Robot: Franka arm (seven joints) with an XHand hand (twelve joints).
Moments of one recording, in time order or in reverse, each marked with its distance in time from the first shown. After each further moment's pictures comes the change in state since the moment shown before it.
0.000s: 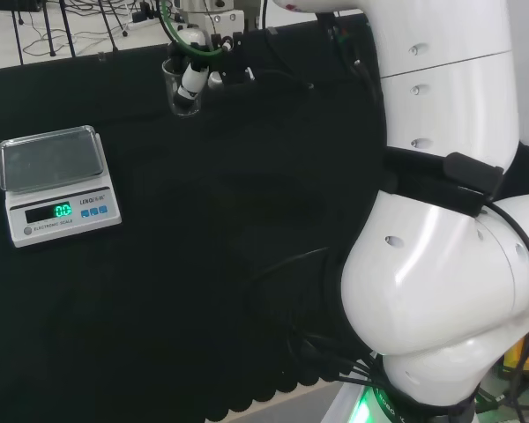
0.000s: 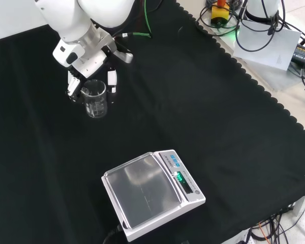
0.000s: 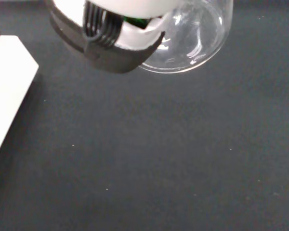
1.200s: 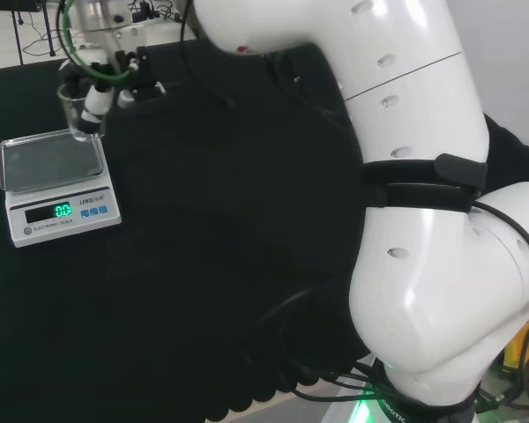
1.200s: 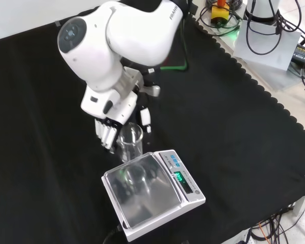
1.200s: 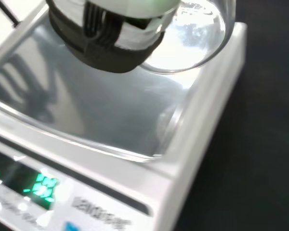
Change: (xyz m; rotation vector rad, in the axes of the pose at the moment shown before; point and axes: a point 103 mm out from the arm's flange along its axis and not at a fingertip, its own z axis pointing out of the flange) arm 0.179 0.027 0.016 0.042 -0.052 -0.296
